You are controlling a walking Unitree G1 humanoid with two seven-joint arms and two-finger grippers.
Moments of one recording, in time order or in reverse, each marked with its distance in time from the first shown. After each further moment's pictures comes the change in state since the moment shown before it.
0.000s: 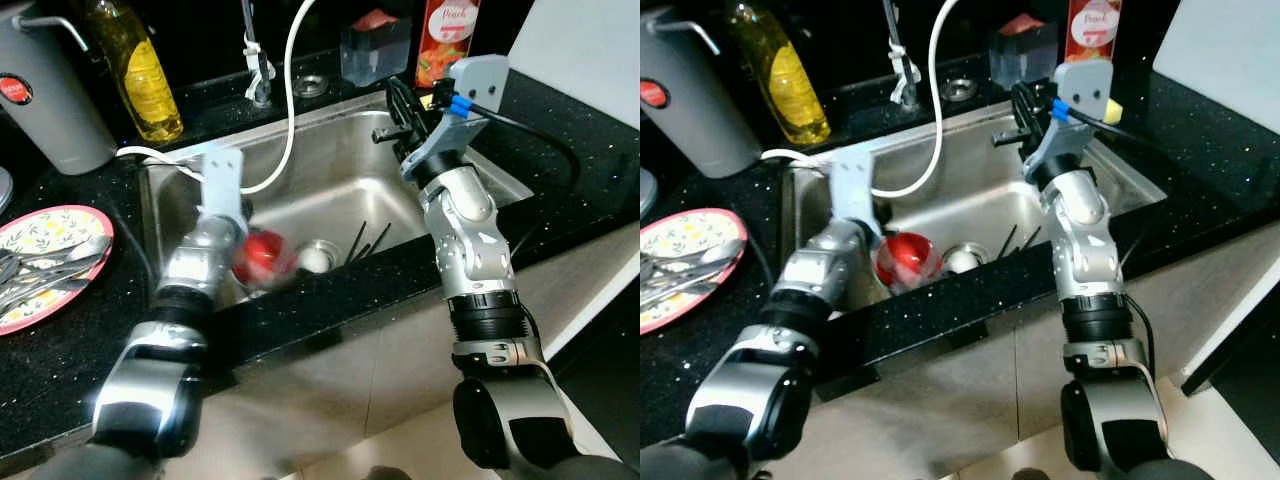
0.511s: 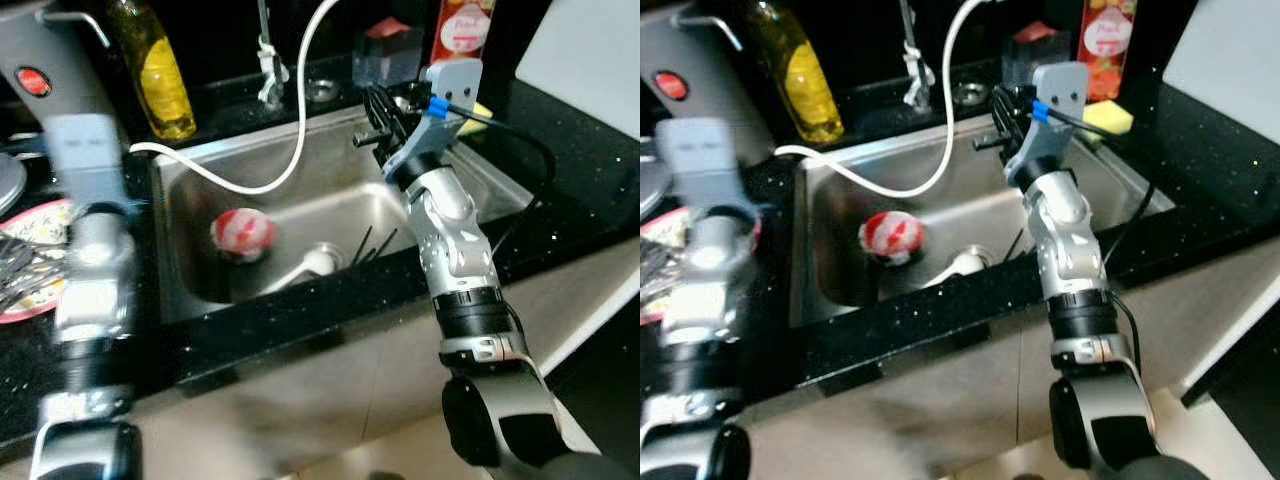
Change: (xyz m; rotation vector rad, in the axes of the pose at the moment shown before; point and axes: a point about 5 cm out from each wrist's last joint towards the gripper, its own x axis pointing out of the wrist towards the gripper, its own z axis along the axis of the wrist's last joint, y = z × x) left arm -0.065 0.120 0.019 0.135 -0.221 0.538; right arm 0.006 0.015 -0.006 0.048 0.014 0.045
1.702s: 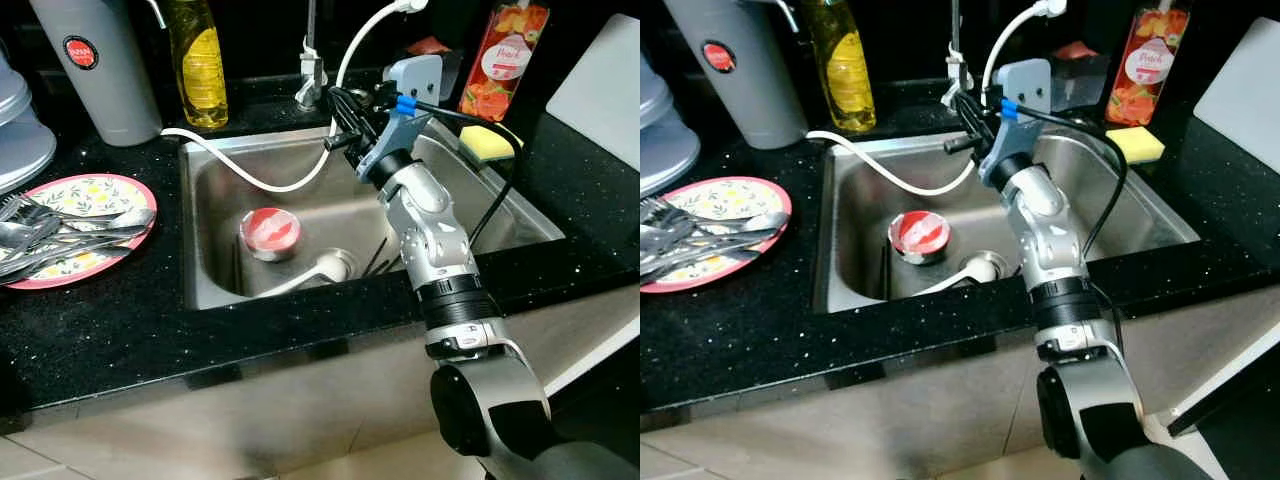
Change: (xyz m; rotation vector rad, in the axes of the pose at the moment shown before) left arm -0.056 0.191 -0.024 0.359 0.044 0.556; right arm 0.014 0.018 -0.004 0.026 0.017 0.111
